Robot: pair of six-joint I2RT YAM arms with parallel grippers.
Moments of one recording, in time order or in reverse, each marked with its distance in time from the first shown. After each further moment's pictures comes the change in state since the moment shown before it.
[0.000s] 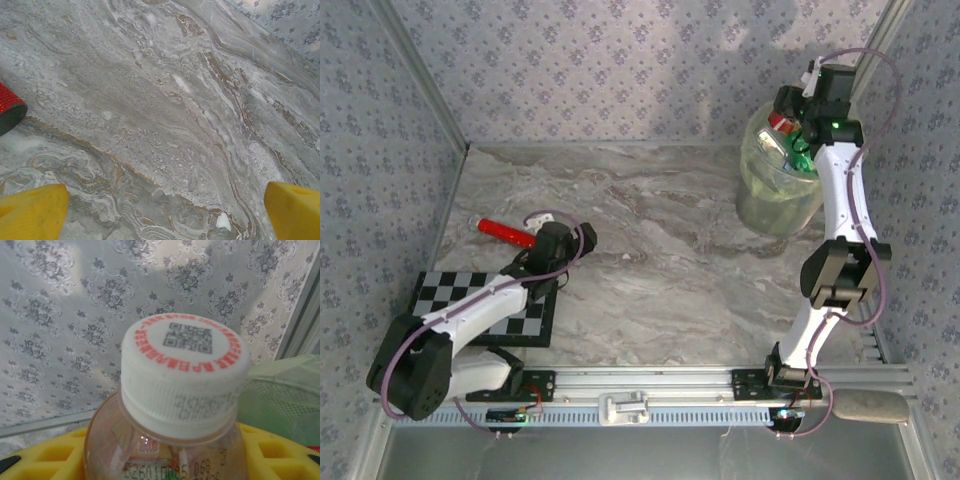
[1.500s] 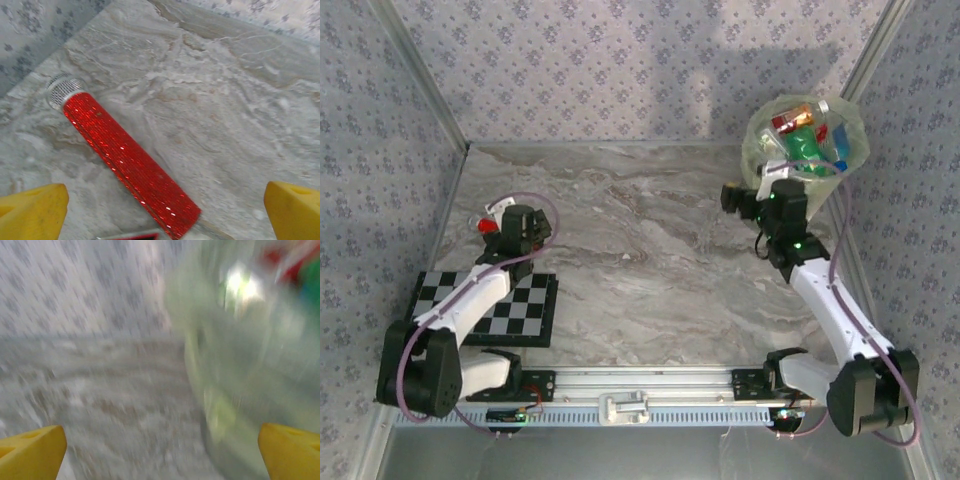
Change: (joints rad) left arm 0.295 0.032 0.075 -0.056 -0.211 0.382; right arm 0.296 -0.726 -1.199 0.465 0.140 -0.066
